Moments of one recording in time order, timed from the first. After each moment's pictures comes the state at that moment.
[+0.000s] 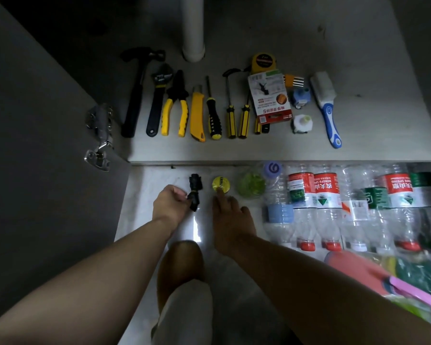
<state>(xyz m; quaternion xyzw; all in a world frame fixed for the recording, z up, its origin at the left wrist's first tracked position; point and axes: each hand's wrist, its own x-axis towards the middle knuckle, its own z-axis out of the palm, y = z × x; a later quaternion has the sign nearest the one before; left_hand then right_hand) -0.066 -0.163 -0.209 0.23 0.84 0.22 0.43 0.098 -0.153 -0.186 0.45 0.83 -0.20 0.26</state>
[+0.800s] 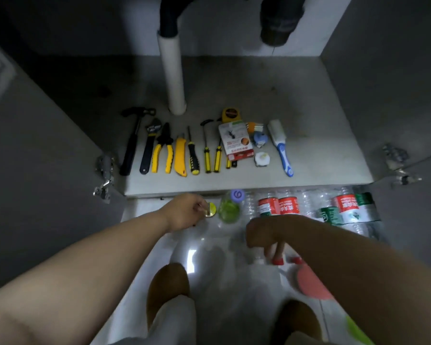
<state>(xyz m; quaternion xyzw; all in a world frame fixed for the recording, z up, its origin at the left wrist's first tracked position) -0.031 -0.109 -0.089 0.59 0.65 0.05 0.48 0.197 -0.077 -0.060 0.52 0.60 -0.47 0.39</state>
